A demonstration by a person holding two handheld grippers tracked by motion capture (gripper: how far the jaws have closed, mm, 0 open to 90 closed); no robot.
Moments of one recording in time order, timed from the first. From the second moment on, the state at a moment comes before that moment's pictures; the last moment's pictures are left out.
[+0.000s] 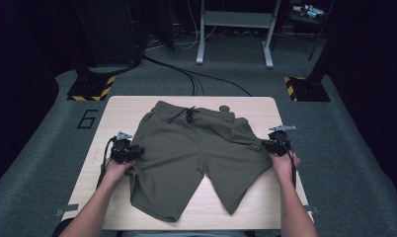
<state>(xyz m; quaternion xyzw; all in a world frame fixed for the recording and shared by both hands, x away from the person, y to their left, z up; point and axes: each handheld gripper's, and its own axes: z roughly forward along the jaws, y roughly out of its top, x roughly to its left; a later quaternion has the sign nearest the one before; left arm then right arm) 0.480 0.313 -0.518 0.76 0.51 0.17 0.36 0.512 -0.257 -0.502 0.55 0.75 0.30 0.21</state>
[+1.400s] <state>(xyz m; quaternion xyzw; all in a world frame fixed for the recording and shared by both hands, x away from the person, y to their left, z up) 0.490 0.291 -0.519 0.77 0.50 0.18 0.35 0.569 -0.146 -0.515 0.50 0.75 0.37 0.20</state>
